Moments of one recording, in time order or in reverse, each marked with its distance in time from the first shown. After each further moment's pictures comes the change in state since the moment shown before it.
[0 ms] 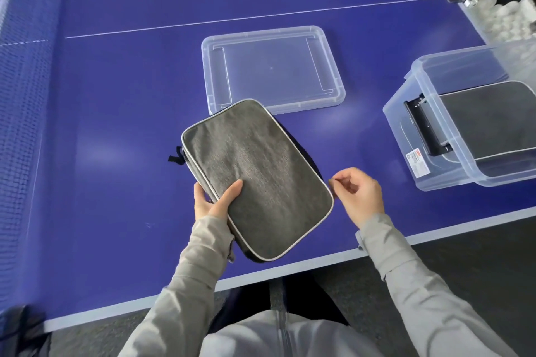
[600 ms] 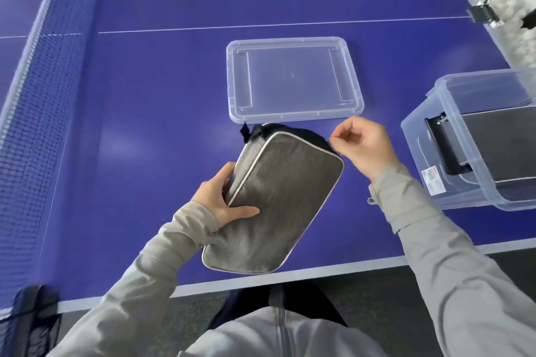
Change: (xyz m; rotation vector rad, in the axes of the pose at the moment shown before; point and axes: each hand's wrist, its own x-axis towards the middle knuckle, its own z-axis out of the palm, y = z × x) left_hand 0.018 0.043 -0.043 0.759 -0.471 0.468; right_hand 0.057 -0.103 0.004 0.050 -0.216 -0.167
